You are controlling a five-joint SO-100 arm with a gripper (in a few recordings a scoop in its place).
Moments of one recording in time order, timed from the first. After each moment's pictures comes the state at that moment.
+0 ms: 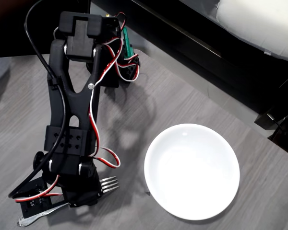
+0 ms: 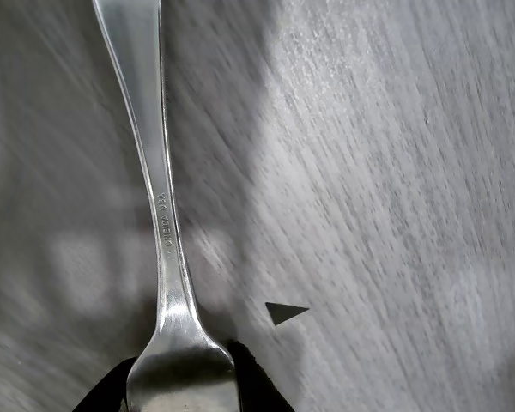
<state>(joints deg) 6.4 67.8 88.2 63.9 -26.1</state>
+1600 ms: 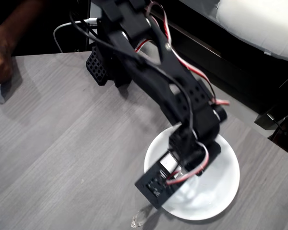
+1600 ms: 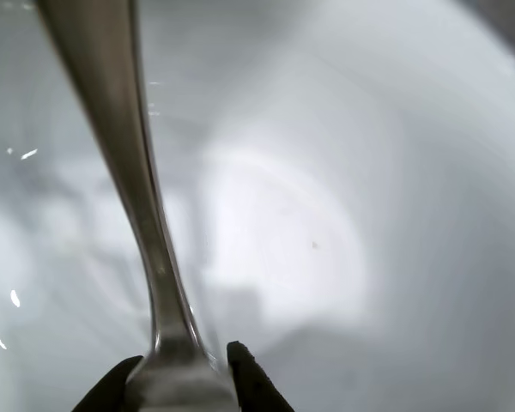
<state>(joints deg) -35.1 66.5 78.1 72.0 -7.6</state>
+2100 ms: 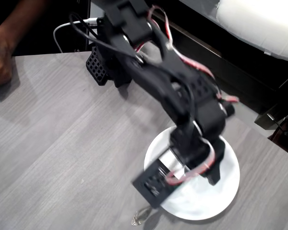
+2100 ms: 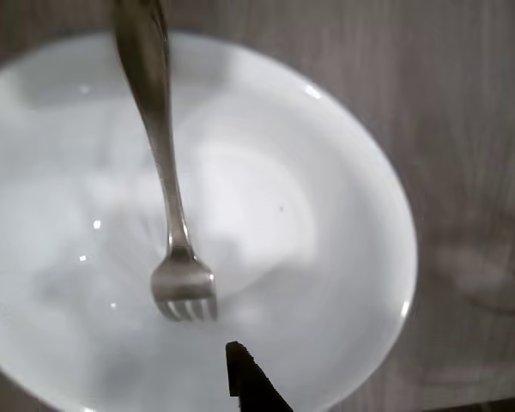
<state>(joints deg) -31.6 79.6 70.8 89.1 -7.6</state>
